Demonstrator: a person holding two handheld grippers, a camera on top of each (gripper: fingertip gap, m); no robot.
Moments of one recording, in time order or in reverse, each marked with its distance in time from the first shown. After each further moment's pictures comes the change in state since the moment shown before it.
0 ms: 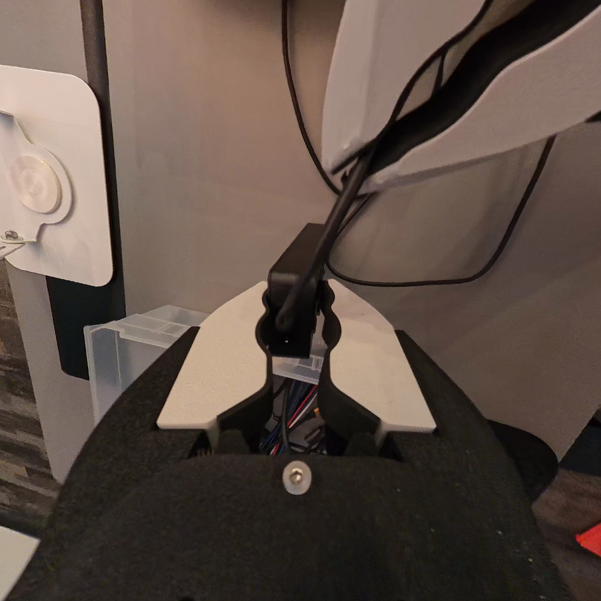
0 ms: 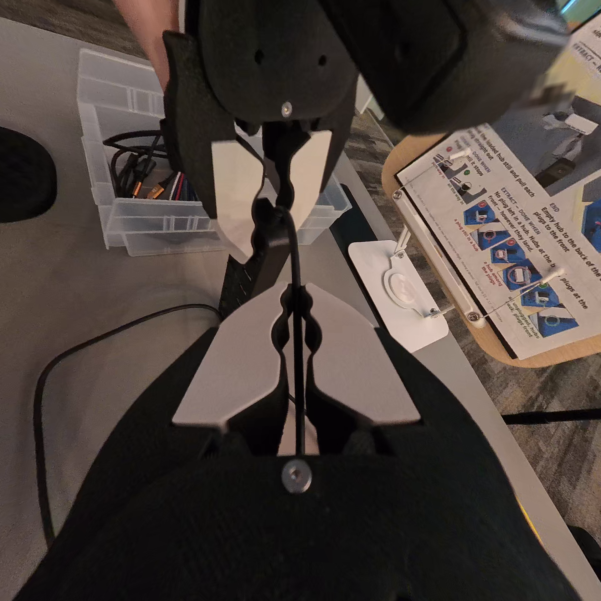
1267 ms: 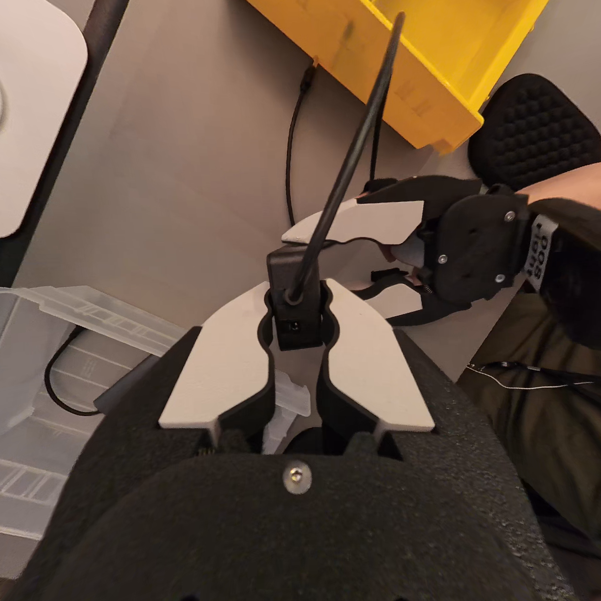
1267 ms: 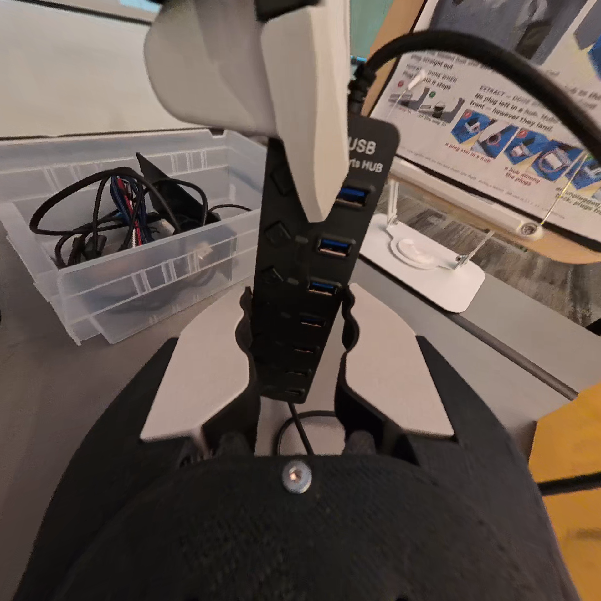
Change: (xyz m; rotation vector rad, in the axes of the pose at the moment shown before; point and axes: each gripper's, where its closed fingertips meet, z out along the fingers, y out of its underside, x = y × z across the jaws) left arm -0.004 -0.035 -0.030 0.100 0.193 -0.433; right arm -0.021 0.030 0.050 0.108 0.252 0.368
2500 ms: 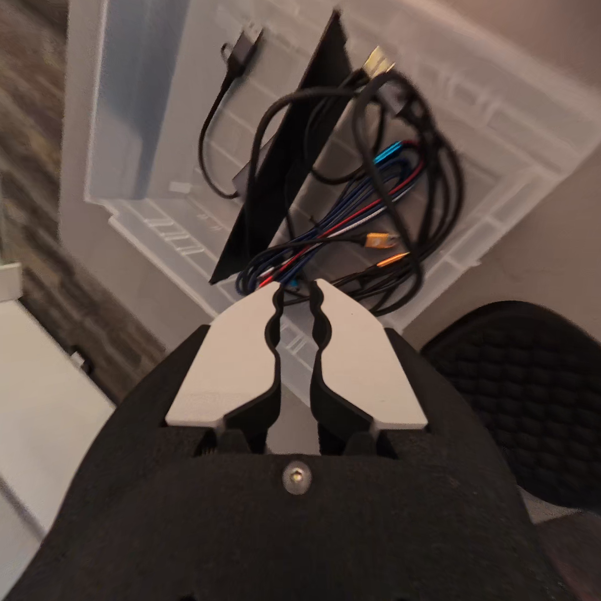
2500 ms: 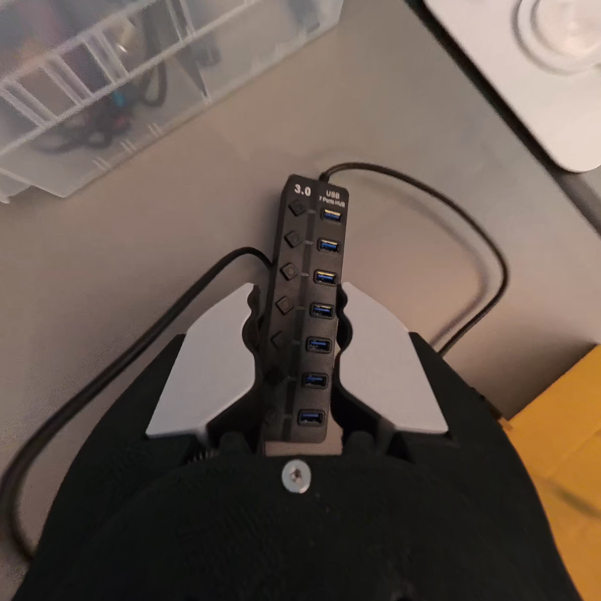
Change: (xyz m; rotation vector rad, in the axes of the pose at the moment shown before) left arm -0.103 0.224 -0.043 -0.122 -0.592 0.112; right arm 0.014 0.090 0.001 -0.628 -0.205 0.022
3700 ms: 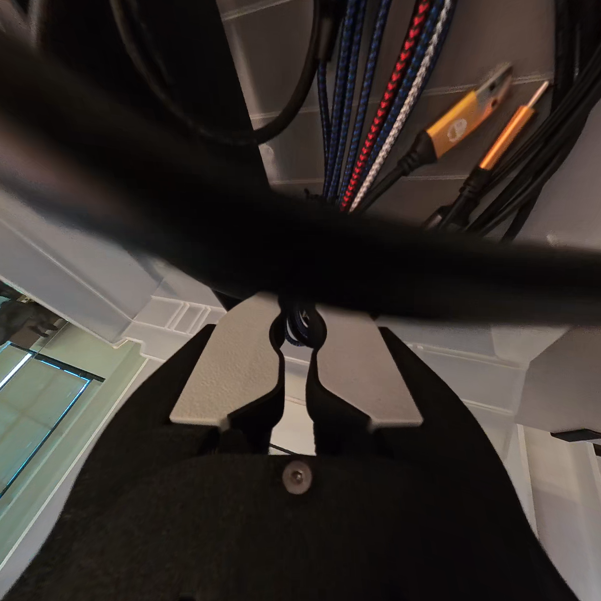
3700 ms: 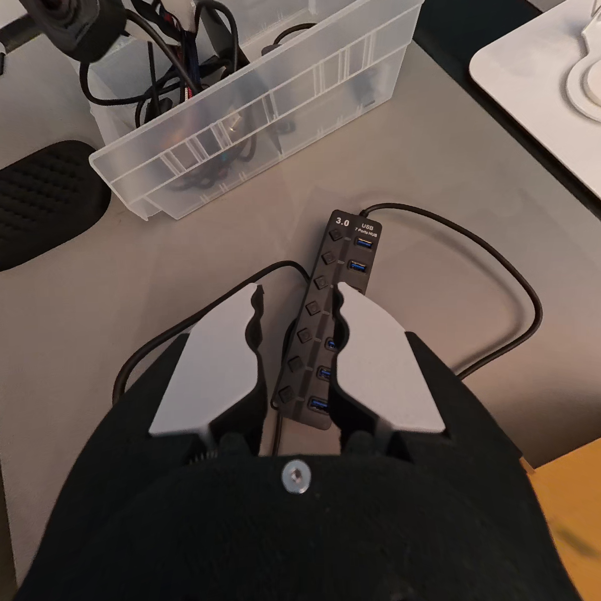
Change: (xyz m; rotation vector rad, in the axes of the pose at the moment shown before) left arm -0.022 0.020 0.084 -0.311 0.053 0.753; right arm -0.010 -0.019 -0.035 0.130 -0.267 0.016
